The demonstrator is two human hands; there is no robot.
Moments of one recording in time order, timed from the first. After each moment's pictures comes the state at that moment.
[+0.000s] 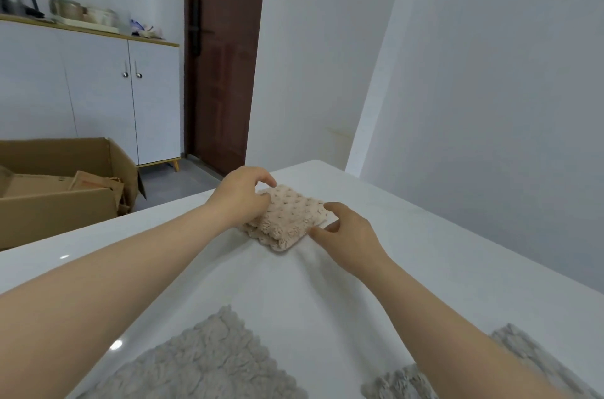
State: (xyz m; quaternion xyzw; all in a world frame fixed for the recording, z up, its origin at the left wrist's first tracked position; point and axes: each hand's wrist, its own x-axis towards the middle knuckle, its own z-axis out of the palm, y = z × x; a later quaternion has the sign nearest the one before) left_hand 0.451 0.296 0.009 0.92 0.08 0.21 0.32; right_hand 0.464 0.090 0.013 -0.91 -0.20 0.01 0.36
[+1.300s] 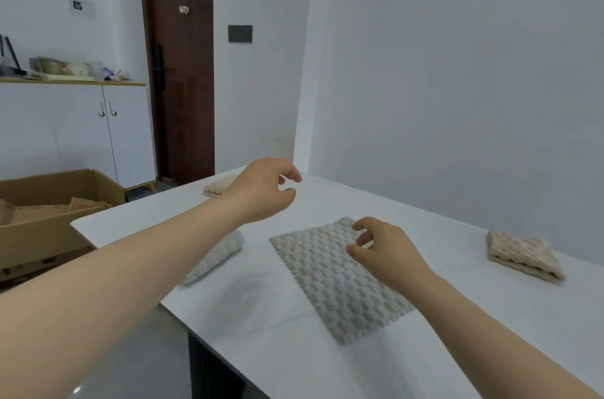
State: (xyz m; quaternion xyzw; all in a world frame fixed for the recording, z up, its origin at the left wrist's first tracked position) left_hand 0.159 0.062 0.142 0.93 -0.09 0.22 0.28; right_hand 0.162 -0.168 0.091 -0.95 -0.15 -0.08 0.26
